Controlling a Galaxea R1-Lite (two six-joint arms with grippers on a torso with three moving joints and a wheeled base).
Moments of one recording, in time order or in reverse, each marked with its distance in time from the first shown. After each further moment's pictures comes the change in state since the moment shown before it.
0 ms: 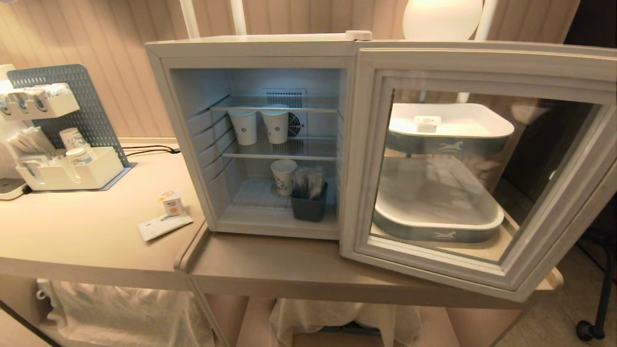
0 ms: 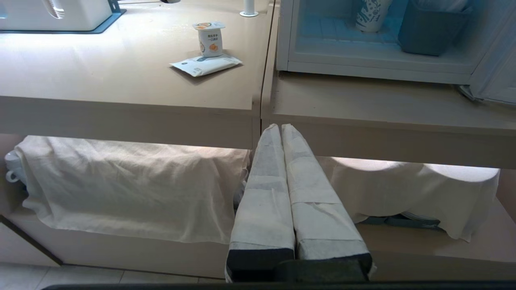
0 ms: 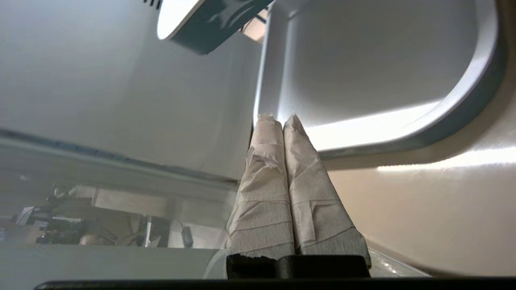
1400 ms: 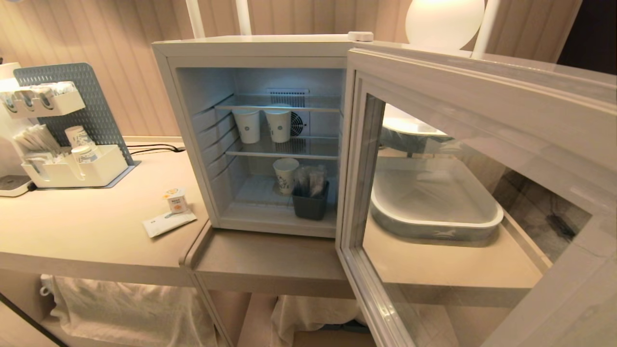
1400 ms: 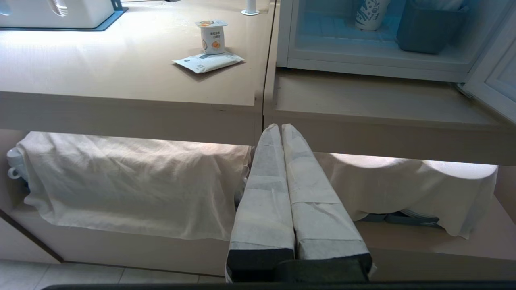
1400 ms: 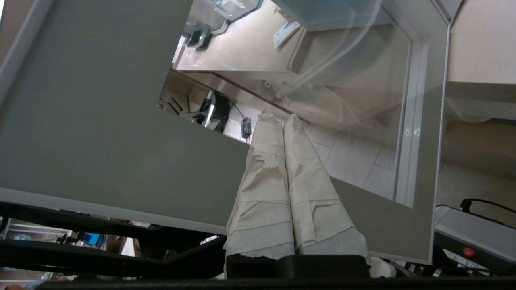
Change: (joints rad) left arm 0.000 0.000 0.000 0.000 -0.001 0.000; right arm 0.547 -0.878 0.087 0.644 -0.149 0.142
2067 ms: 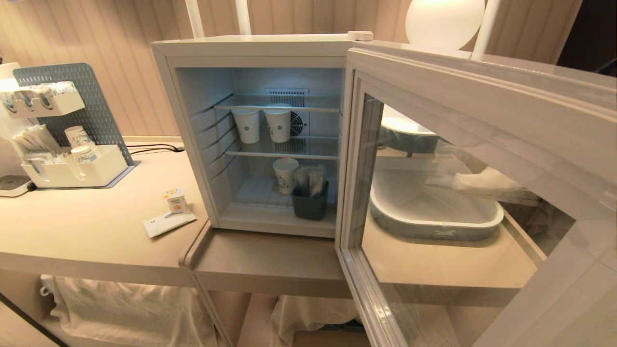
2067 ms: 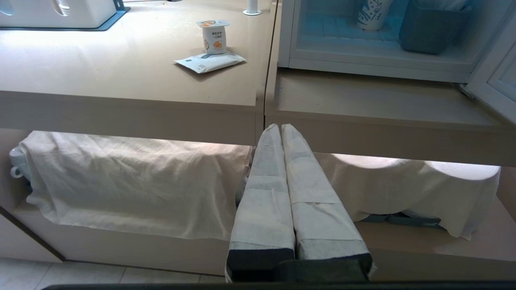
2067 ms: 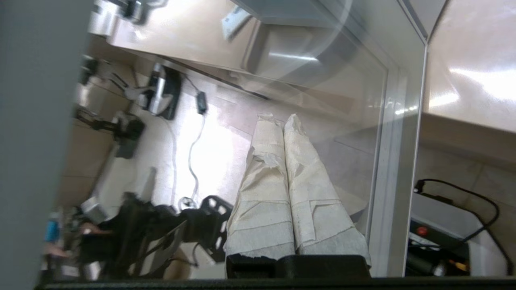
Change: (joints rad) left arm 0.001 0.000 0.000 0.000 0.000 0.000; right arm 0.374 0.493 -0.258 -0.065 -0.386 -0.035
